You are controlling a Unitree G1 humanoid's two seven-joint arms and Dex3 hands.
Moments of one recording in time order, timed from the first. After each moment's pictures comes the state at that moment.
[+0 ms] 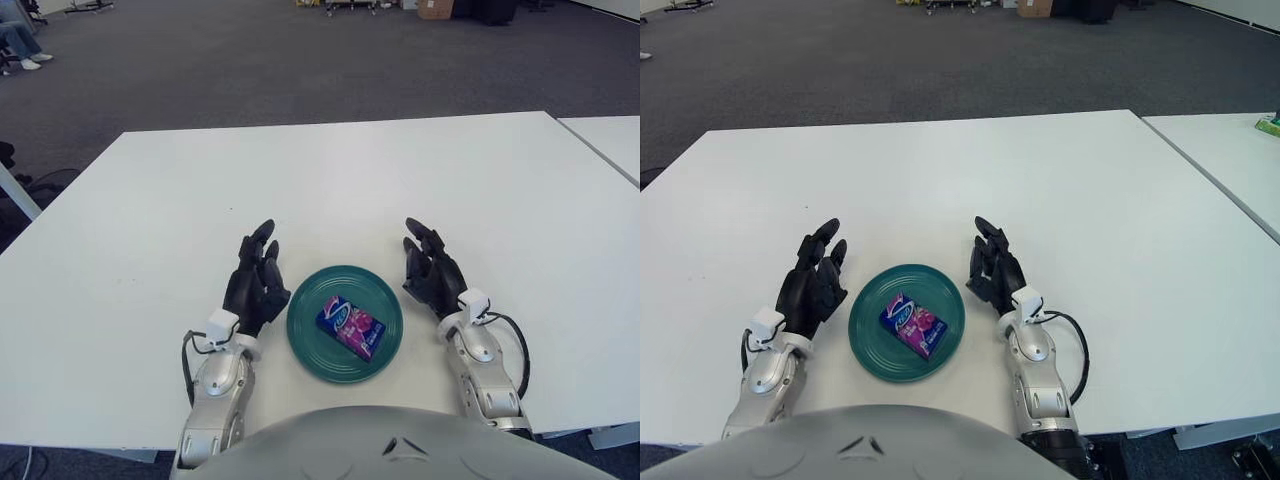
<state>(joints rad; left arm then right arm) 0.48 -0.02 -0.13 -0.35 -0.08 -0.04 -0.04 0.25 0.00 0.09 -0.04 0.00 -0.07 0.08</state>
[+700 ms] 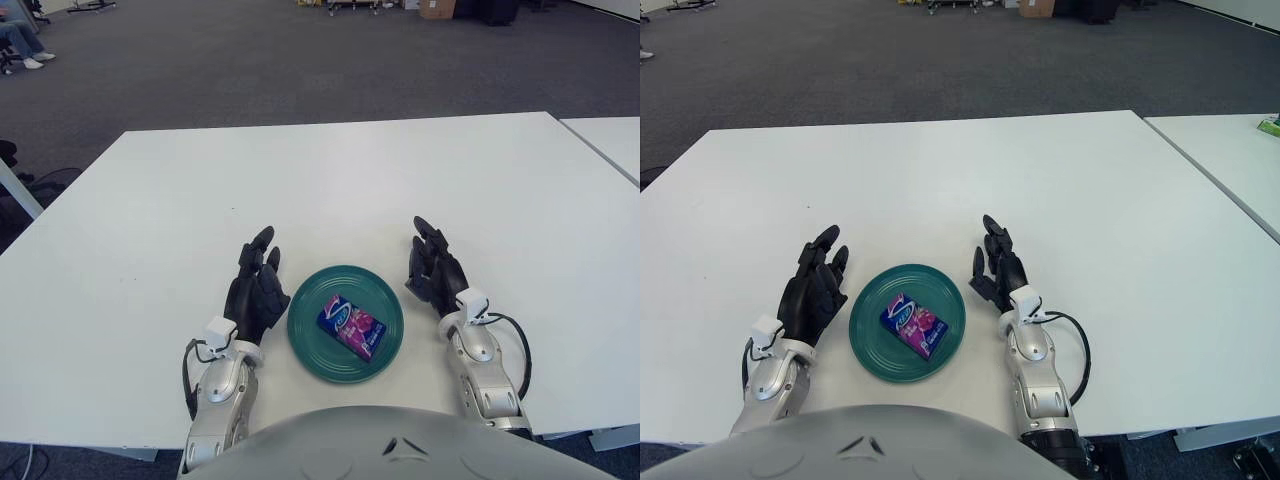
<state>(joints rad) 0.48 -0.07 -0.11 -0.30 -0.09 -0.07 -0.01 0.24 0.00 0.08 -0.05 -0.04 -0.03 0.01</state>
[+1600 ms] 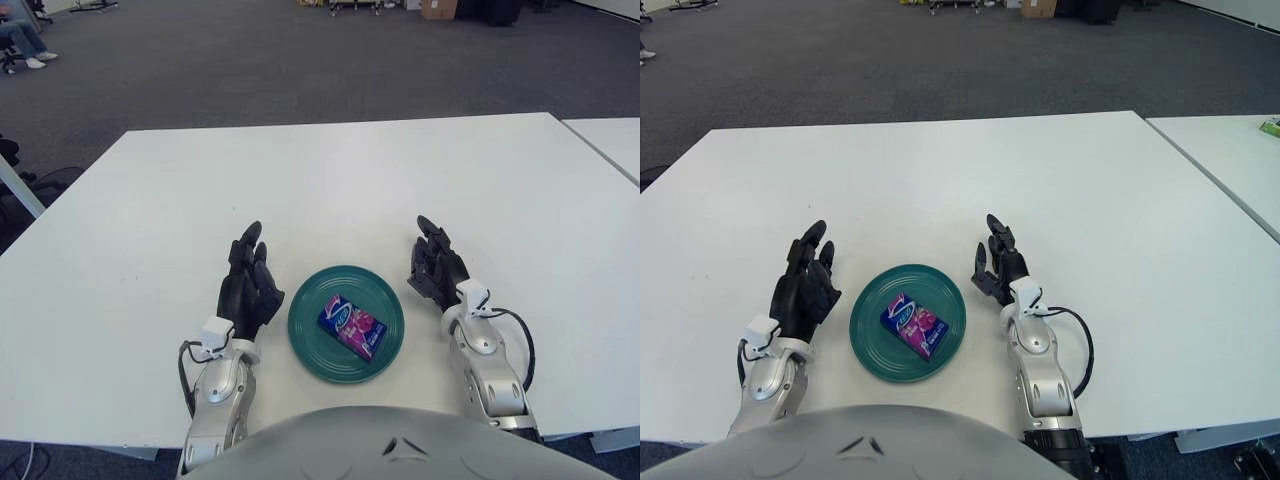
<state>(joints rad) 0.48 -0.07 -0.11 -0.32 -0.05 -0.13 0.02 0.23 -0.01 0.09 -0.17 -0.07 0.15 0.00</state>
